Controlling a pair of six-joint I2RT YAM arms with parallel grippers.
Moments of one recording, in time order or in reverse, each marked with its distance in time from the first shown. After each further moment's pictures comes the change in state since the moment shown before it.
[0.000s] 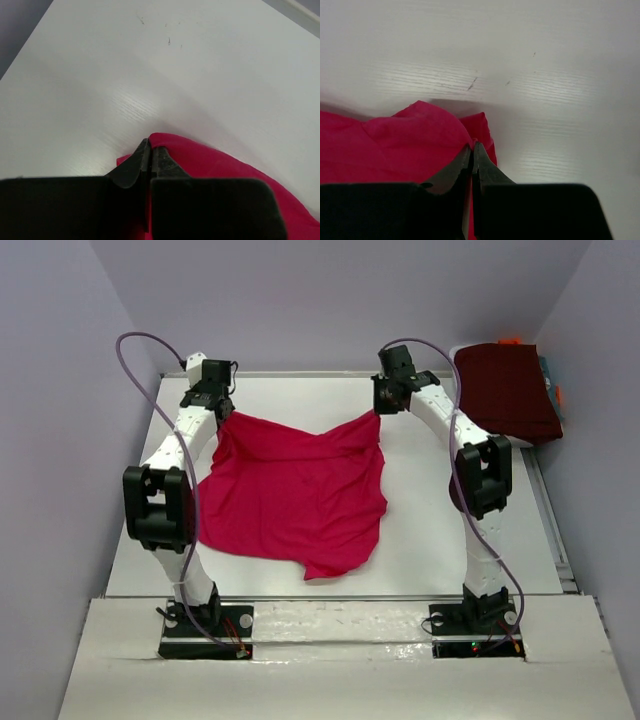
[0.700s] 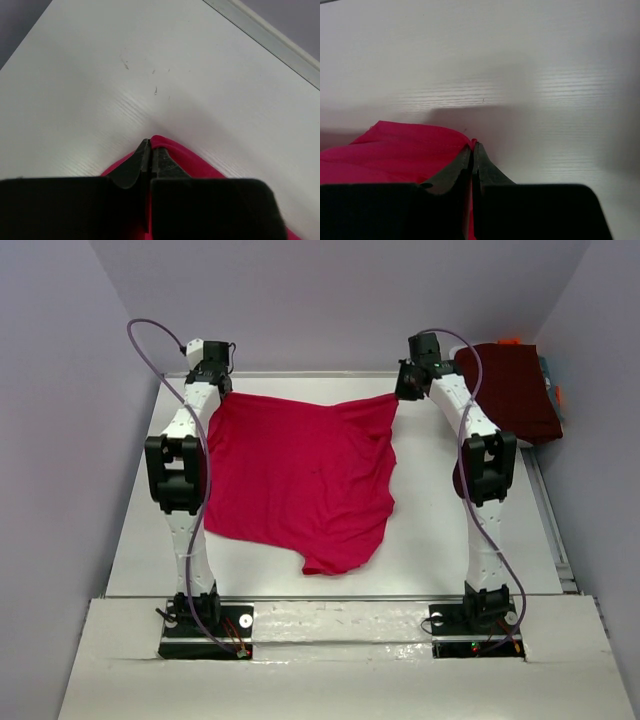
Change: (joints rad) left arm 0.064 0.410 0.439 -0.072 -0.001 -0.018; right arm -0.162 0.150 0.212 -0.026 -0.051 0.084
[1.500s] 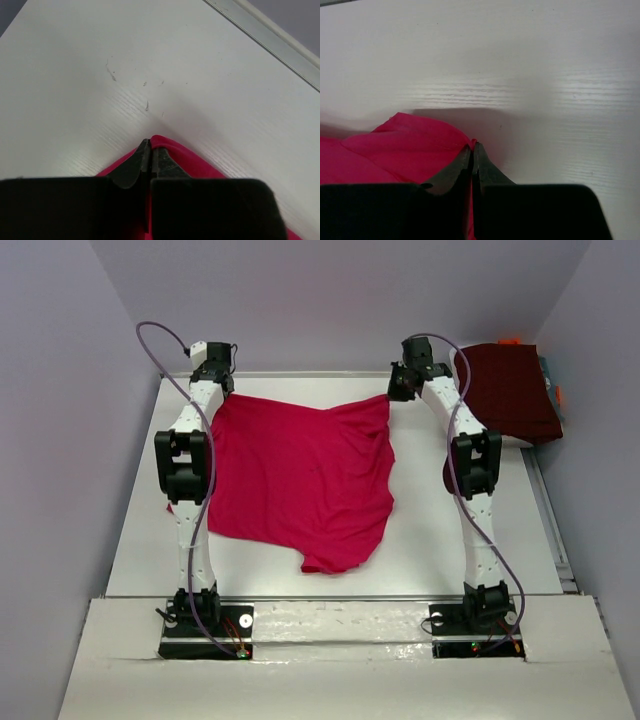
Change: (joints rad) left arm 0.015 0.180 0.187 -0.030 0.006 -0.003; right arm 0.003 0.188 0.189 -0.008 -0.102 0.000
